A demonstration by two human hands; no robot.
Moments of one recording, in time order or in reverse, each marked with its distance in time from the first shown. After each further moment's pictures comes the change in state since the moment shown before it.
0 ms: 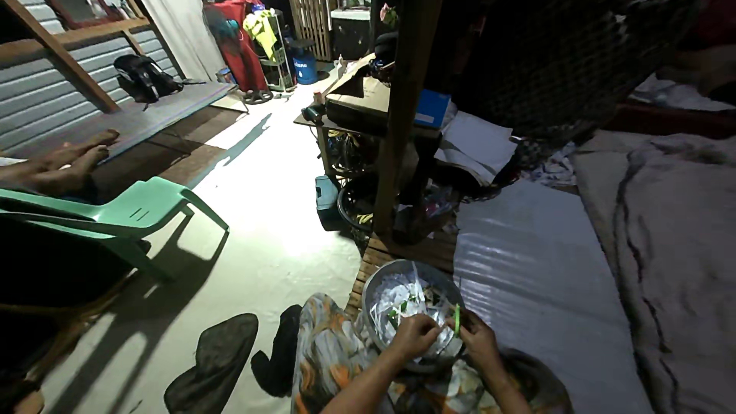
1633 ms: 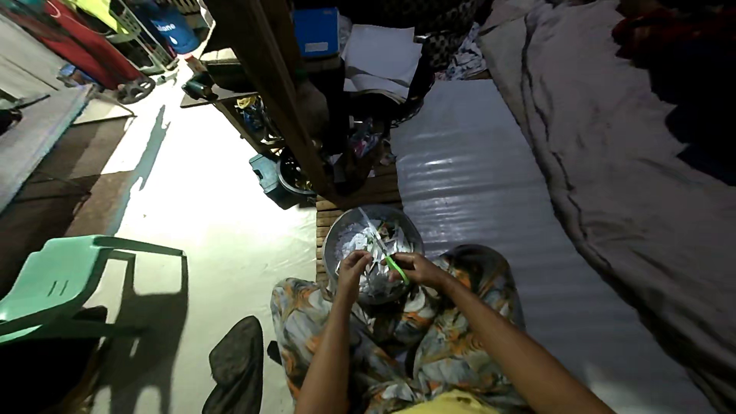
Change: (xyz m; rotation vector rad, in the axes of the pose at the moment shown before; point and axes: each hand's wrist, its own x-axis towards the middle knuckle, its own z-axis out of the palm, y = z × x) left_hand -0.012 -0.008 -0.036 -0.596 0.263 -0.112; right_hand -0.012 -0.018 0.003 0.004 -0.633 0.052
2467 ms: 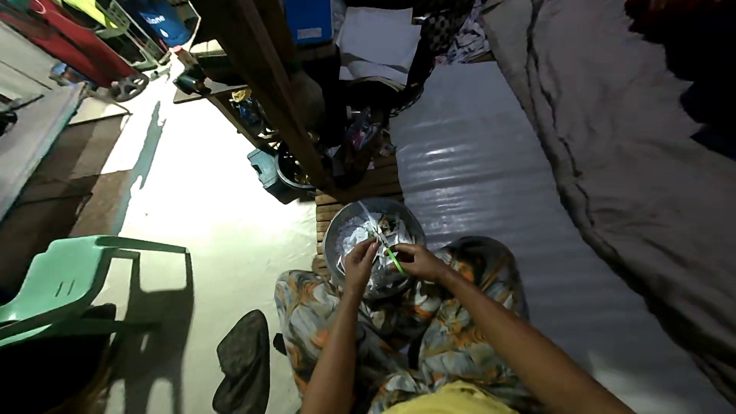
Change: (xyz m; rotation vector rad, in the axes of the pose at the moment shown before) left_hand -0.003 0.016 0.022 0.234 0.029 0.080; right_hand 0.004 0.000 0.001 -0.127 0.099 0.064
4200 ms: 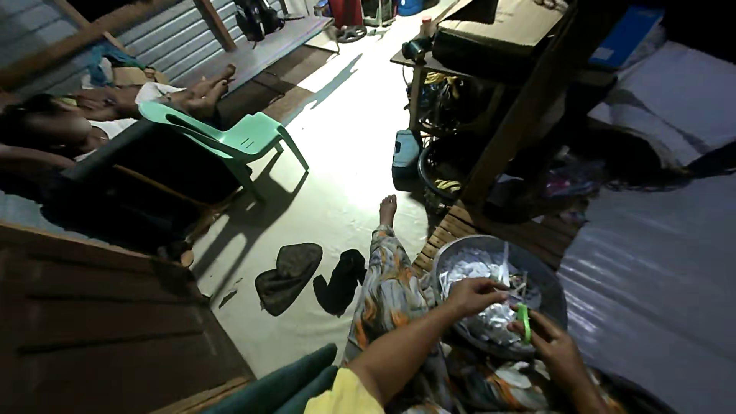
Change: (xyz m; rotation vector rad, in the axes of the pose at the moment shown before) left_hand 0.008 -0.009 -0.004 -0.010 -0.097 -0.103; right_hand 0.001 0.020 -0.005 0.031 0.128 -0.100
